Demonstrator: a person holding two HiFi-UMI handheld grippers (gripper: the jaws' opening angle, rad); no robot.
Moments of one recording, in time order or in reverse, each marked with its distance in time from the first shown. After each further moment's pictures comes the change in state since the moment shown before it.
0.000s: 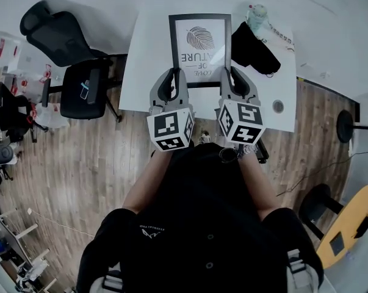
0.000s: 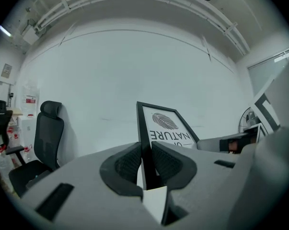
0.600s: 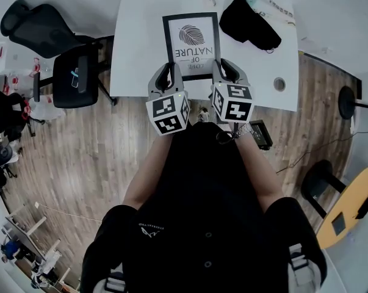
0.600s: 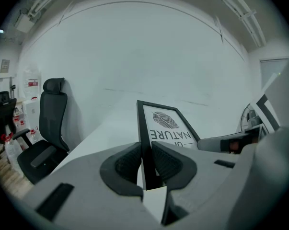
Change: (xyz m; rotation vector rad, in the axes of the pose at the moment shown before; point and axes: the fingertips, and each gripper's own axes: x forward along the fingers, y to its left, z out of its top) left arm 0.022 0.009 -0.111 -0.056 0.271 0.035; right arm 0.033 -0.021 -0.108 0.038 0.266 -0.003
